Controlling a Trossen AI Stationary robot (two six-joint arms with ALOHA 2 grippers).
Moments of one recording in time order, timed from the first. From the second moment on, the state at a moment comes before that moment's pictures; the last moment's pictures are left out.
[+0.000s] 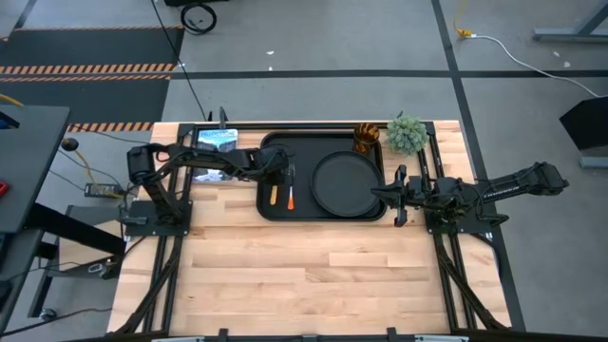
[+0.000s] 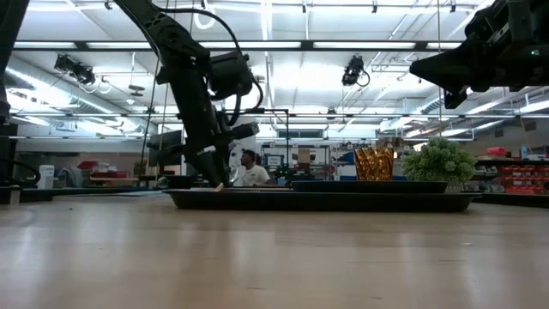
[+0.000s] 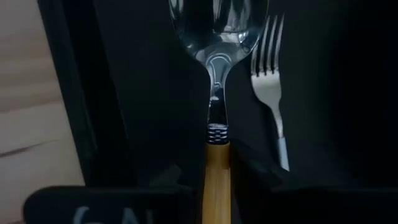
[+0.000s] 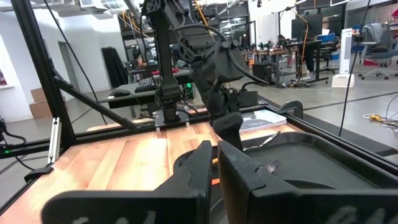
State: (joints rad) left arm 0.31 1.74 0.99 -0.38 -0.17 -1.04; right arm 0.12 0.42 0.01 0.50 0.29 0.09
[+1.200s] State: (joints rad) left arm 0.15 1.67 0.98 -0.18 -0.03 -0.33; right arm 0.12 0.43 0.01 0.50 0.29 0.09
